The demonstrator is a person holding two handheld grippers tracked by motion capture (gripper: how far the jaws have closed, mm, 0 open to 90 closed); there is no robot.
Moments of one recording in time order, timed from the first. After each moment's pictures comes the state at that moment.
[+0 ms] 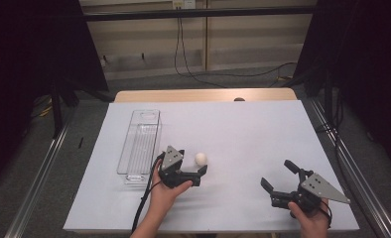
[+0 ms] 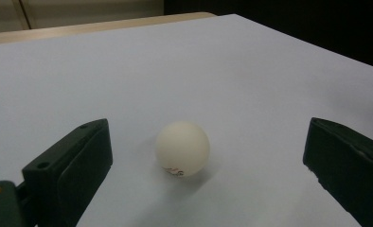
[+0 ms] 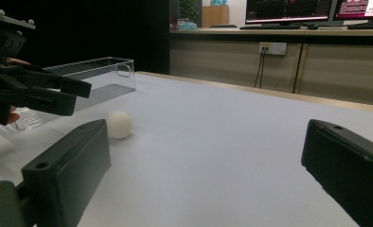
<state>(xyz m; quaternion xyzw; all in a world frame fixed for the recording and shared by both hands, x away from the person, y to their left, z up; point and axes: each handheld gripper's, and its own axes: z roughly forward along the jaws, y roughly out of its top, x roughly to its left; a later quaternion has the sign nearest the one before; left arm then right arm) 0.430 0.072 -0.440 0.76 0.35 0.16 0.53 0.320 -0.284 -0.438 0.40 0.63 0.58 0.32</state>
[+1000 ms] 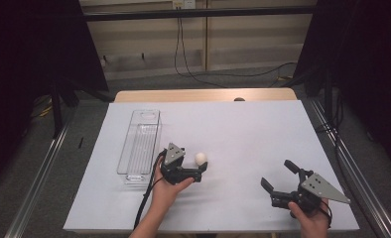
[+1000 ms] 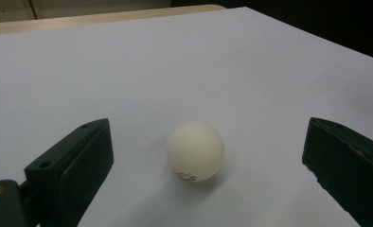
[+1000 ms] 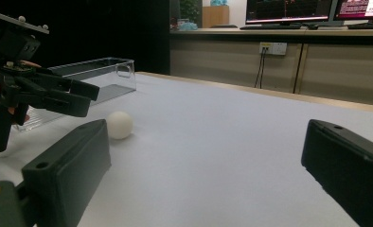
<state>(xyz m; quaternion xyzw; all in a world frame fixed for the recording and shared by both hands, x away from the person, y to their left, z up) 0.441 0.068 -0.443 0.76 0.36 0.16 0.52 0.320 -0.284 -0.438 0.40 0.63 0.58 0.32</state>
